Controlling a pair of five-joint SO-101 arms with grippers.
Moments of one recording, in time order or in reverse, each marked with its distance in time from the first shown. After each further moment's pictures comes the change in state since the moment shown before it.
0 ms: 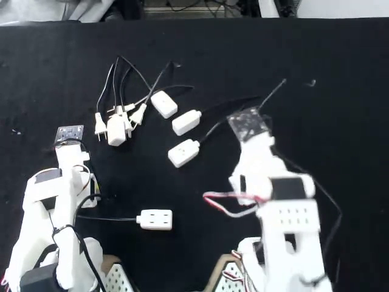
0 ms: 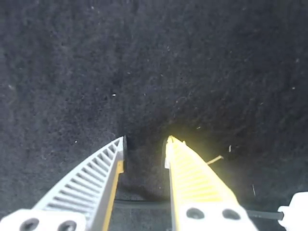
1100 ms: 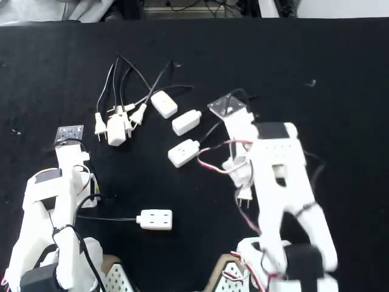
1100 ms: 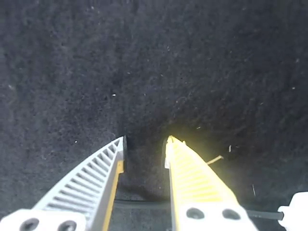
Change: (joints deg) left arm 0.0 0.0 0.0 0.0 0.0; right arm -1.7 33.3 -19.3 2.3 2.8
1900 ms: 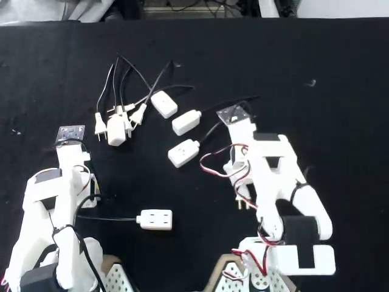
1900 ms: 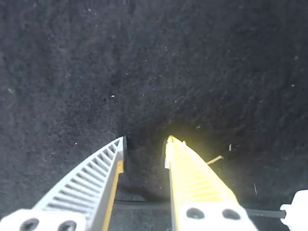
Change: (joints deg) left arm 0.0 0.0 0.0 0.0 -1.2; right arm 3.3 10.0 10.0 -20.9 -5.8
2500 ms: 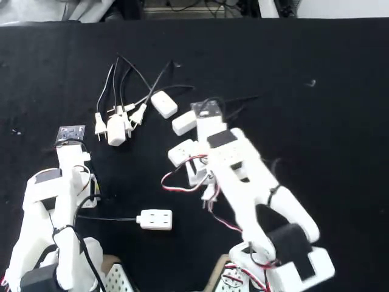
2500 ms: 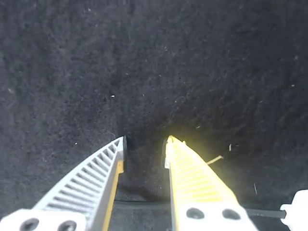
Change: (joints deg) left arm 0.0 -0.2 0.4 -0.1 -0.2; right arm -22.4 -3.2 -6.5 9.4 -31.0
